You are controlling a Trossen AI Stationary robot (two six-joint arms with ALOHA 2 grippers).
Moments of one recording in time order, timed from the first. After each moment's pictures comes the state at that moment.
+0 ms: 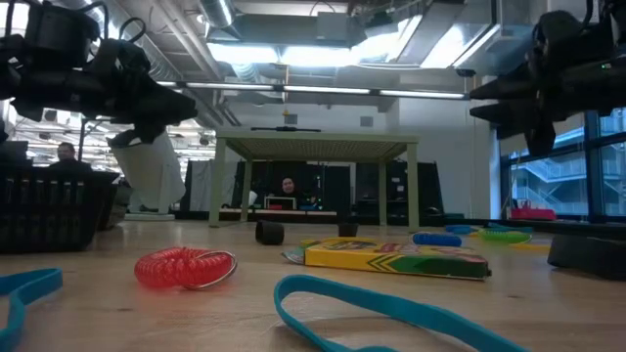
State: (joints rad) left arm 0.51 0.52 0.01 0.48 0.31 -0.25; right arm 0.27 0.47 0.02 0.42 0.68 0.57
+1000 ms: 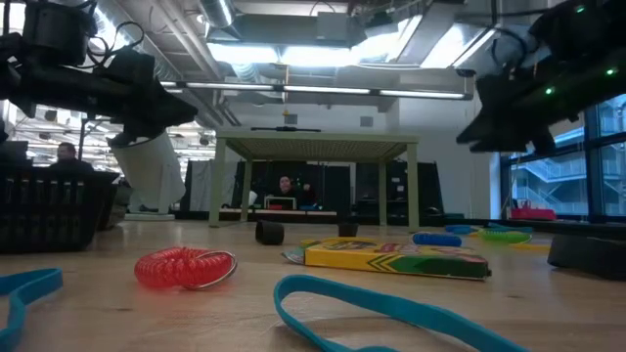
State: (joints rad) left arm 0.51 0.52 0.01 0.52 -0.11 -0.26; right arm -0.14 0.65 0.22 -0.02 0.63 0.56
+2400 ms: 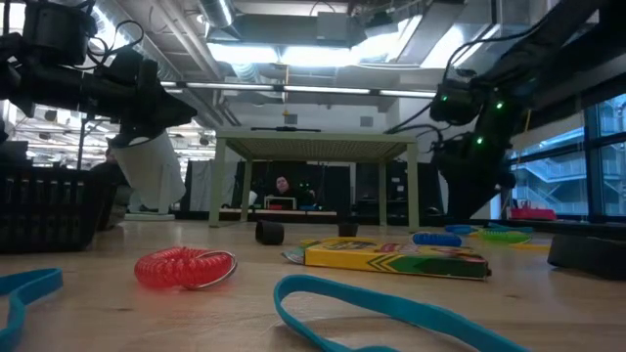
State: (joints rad) left arm 0.51 0.52 0.01 0.52 -0.17 -0.20; right arm -0.59 1.44 0.63 -0.36 0.08 0.28
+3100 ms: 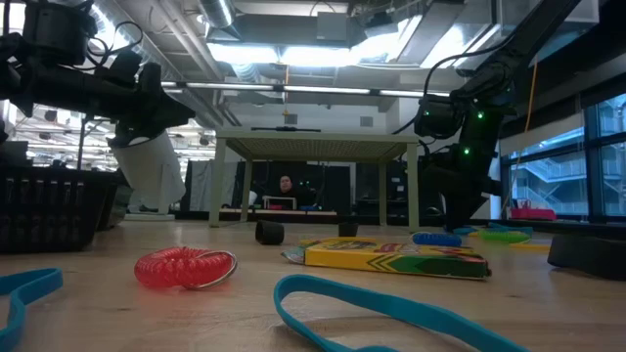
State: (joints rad) left arm 0.51 0.52 0.01 0.52 -0.25 -0.20; right arm -0.59 1.58 0.72 -0.41 0.06 0.22
